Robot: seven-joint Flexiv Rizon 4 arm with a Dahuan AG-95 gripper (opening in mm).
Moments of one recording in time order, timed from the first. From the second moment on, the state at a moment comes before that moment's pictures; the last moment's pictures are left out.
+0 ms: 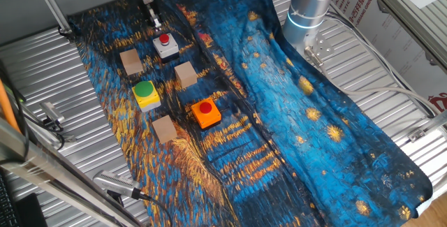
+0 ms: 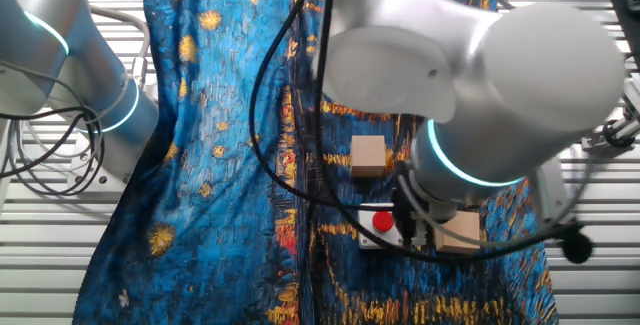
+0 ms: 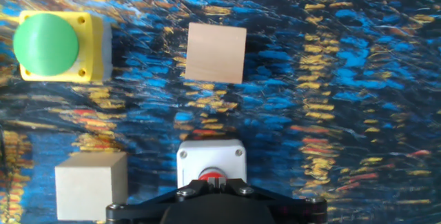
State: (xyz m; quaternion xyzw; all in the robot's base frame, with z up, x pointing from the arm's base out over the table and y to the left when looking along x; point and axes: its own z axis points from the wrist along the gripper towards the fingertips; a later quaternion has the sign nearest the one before) arm 0.477 -0.189 0.127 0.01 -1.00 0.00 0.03
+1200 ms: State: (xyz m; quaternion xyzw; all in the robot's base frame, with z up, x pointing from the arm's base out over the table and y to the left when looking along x) arm 0.481 -0.181 0.100 0.02 -1.00 0.04 0.02
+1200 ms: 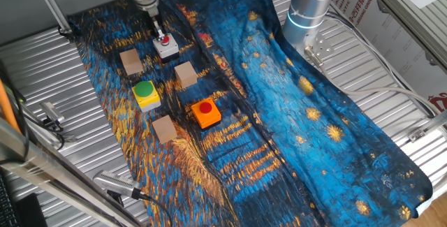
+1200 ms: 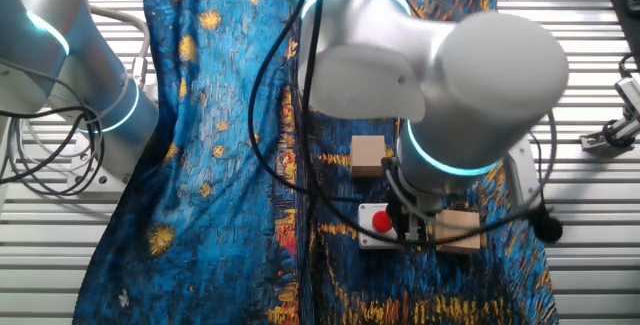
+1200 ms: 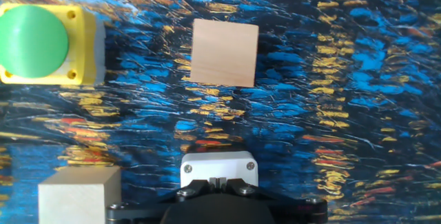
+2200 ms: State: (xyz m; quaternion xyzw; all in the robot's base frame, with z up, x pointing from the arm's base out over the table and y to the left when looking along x) arm 0.479 -0.188 0.123 0.02 -1.00 0.01 0.03
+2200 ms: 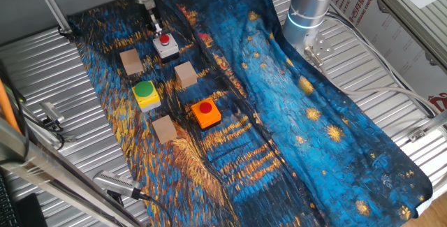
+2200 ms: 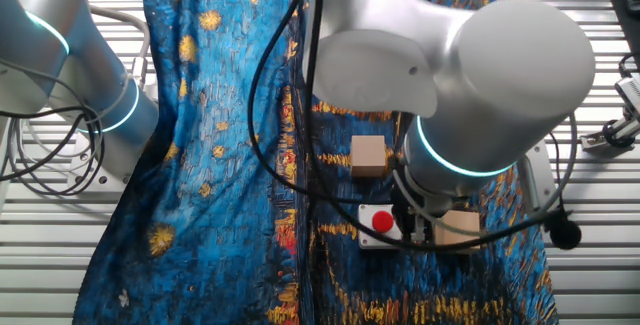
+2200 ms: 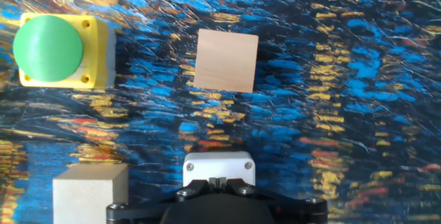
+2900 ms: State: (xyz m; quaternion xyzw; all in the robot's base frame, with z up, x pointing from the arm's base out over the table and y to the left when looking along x) arm 0.514 -0.211 0.140 0.05 -1.00 0.00 0.03
